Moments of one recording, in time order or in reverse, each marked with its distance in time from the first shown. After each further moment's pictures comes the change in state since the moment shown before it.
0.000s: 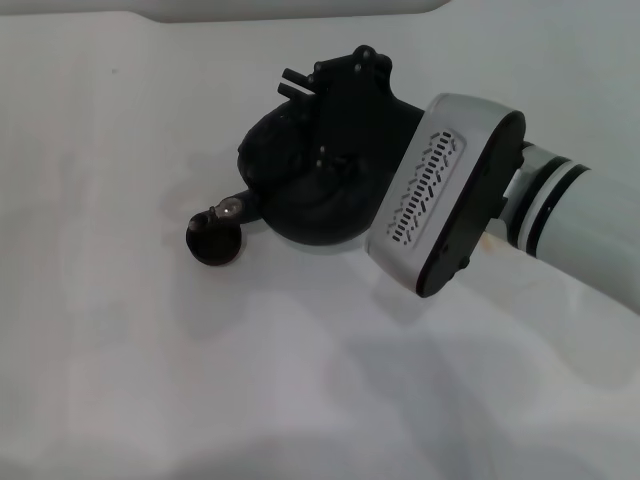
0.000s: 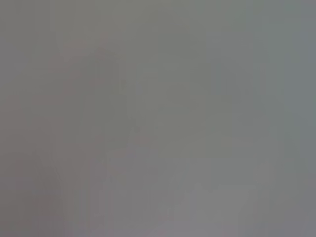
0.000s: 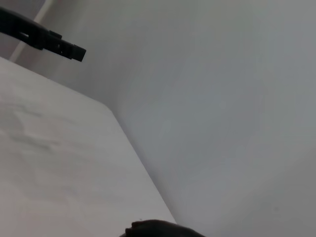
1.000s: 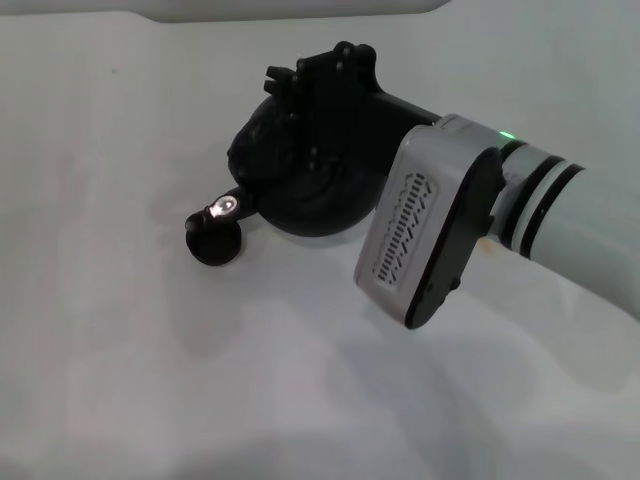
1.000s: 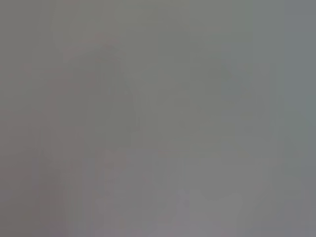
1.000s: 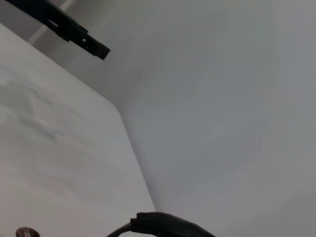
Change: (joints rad) left arm 0.002 0.000 0.000 -0.002 0.000 0.001 -0.002; right arm -0.006 0.004 -0.009 -0.026 0.000 -0.007 -0.198
